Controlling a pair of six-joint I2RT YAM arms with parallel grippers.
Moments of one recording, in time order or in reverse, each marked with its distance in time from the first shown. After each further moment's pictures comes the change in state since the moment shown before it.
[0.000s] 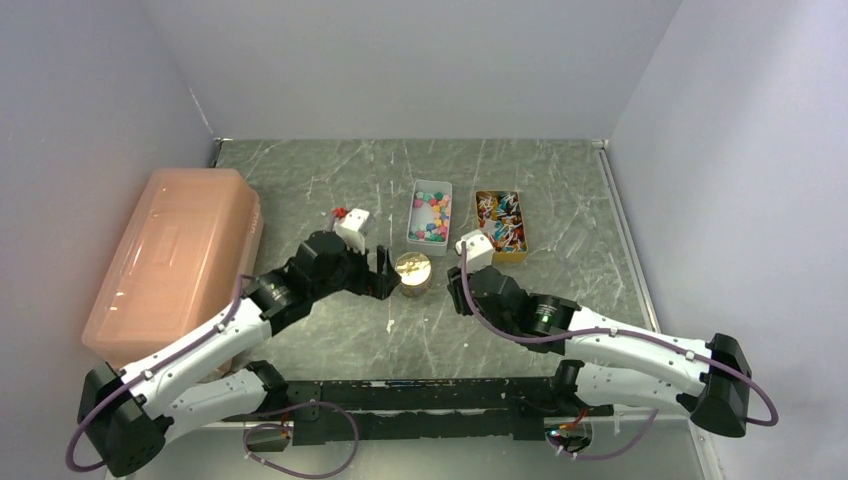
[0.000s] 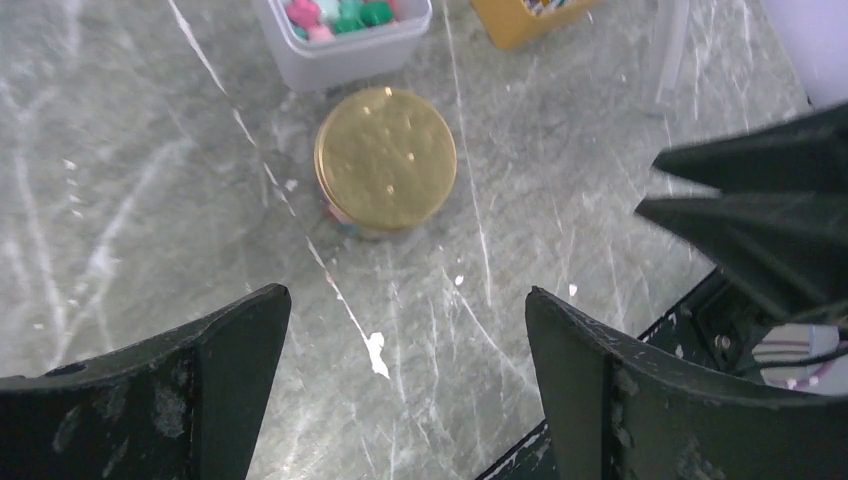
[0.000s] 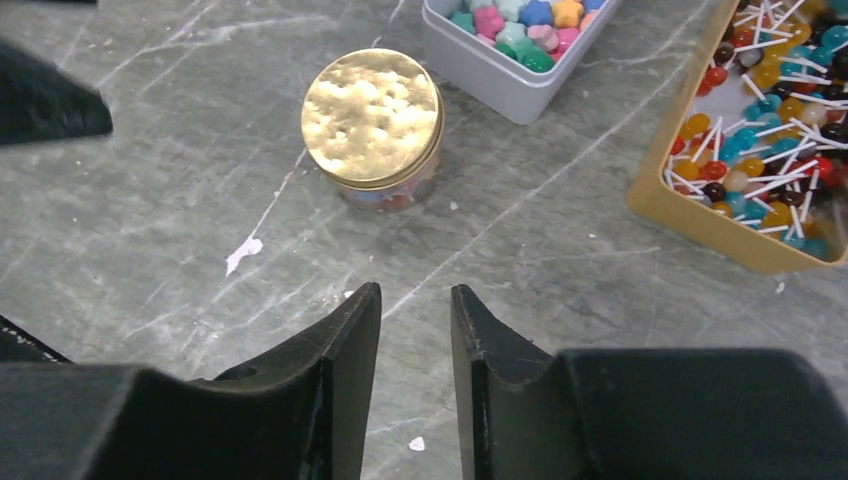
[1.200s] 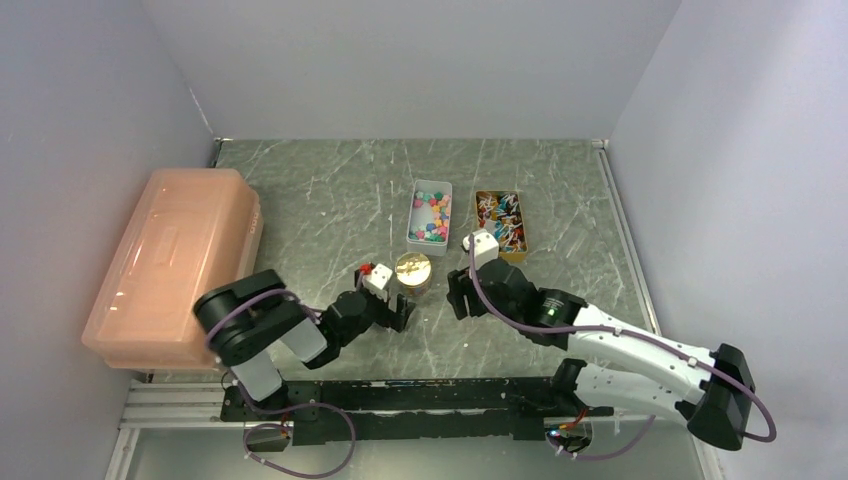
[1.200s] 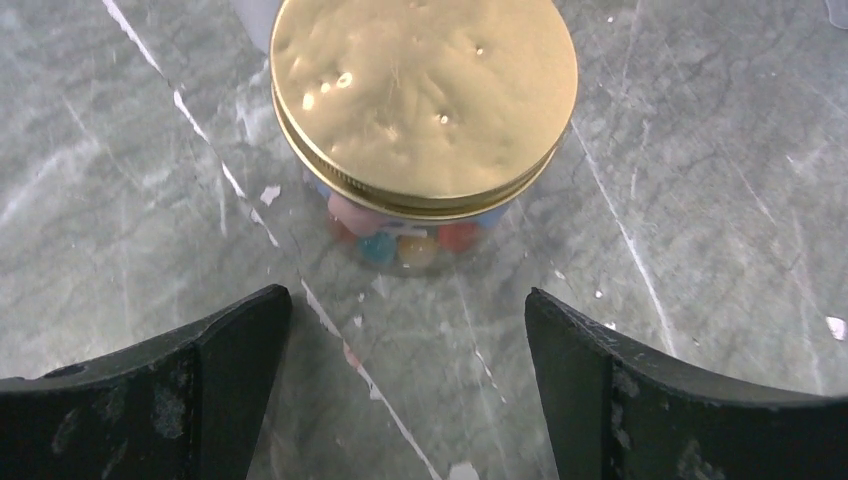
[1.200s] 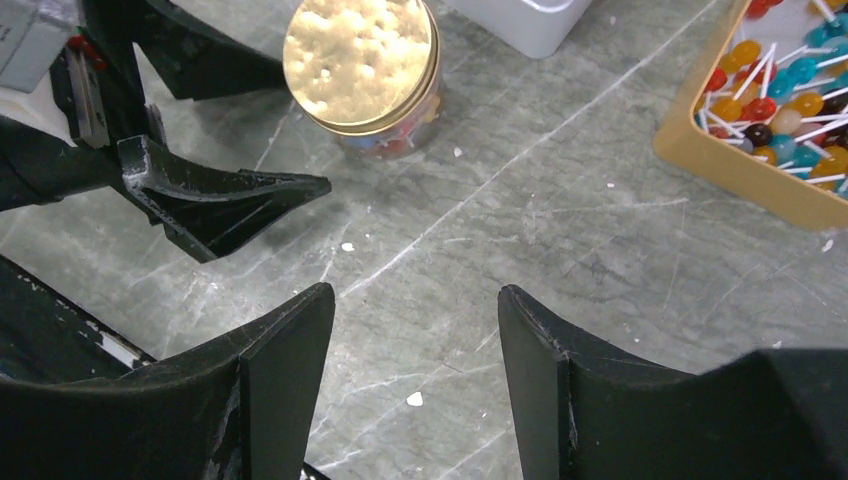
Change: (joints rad) left arm -0.156 0.639 -0.609 1.442 -0.166 0.165; right arm -0.120 -0.049 -0.012 -0.099 -0.180 0.024
